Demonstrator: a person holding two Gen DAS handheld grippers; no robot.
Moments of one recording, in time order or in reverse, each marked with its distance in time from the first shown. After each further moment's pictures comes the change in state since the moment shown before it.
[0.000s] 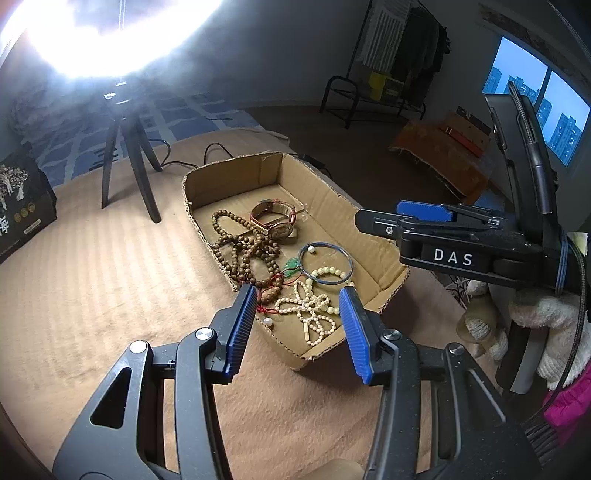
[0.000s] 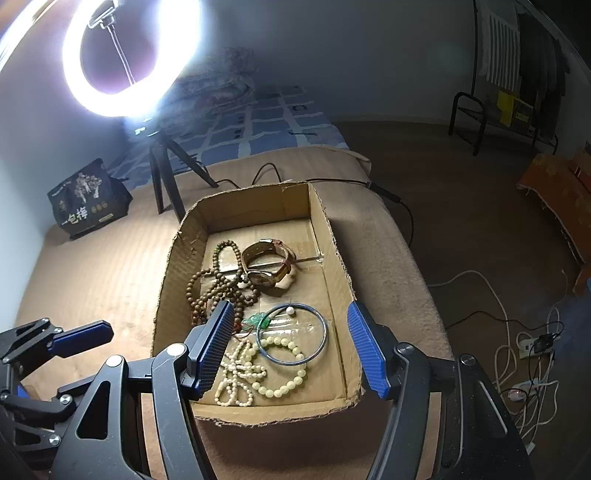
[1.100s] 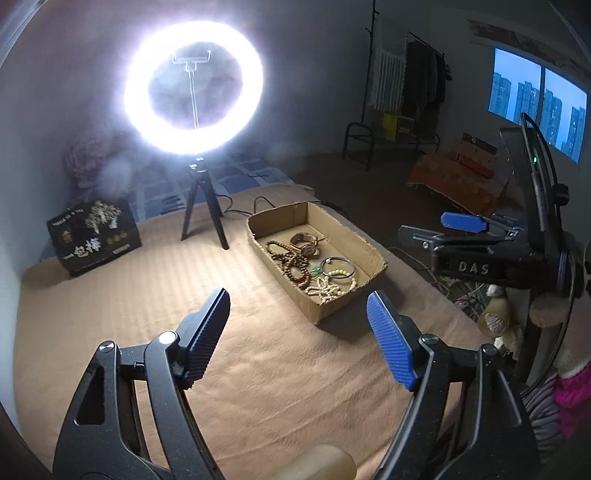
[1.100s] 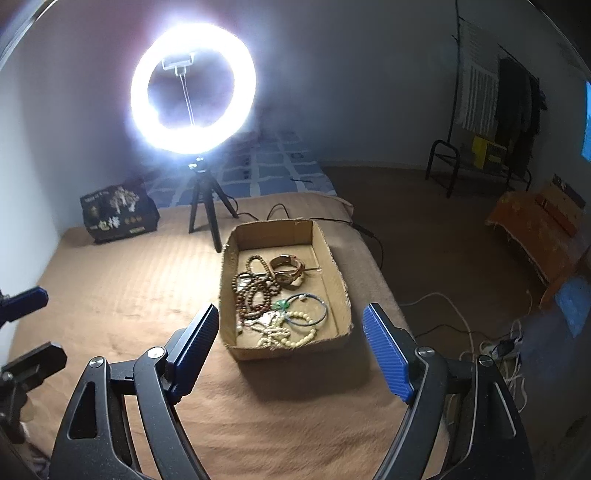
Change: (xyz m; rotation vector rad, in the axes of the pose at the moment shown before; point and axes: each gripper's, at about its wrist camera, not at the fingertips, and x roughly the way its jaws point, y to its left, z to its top) left arm -0.175 -0.027 -0.056 0.063 -0.203 0.163; right arm -0.140 0.055 -0.044 -0.035 -0.168 -0.073
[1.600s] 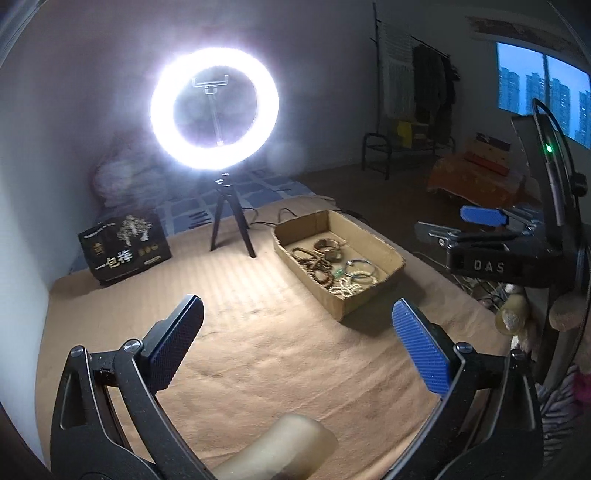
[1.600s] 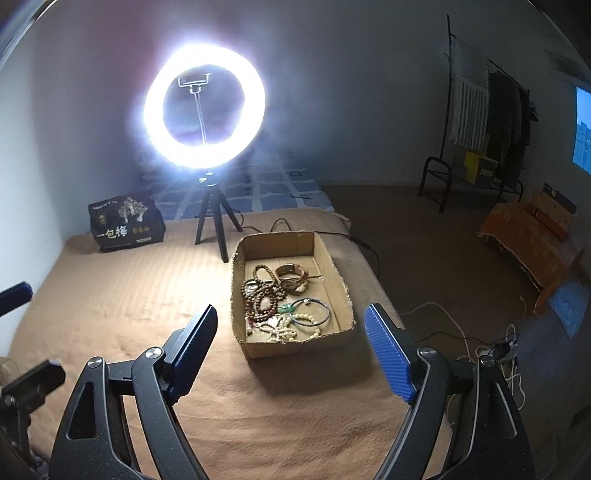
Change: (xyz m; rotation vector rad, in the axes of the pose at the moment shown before) left arm -0.026 -0.003 -0.020 0.031 -0.064 0.111; right arm -0.022 0.017 -0.016 -0.026 -0.077 -0.035
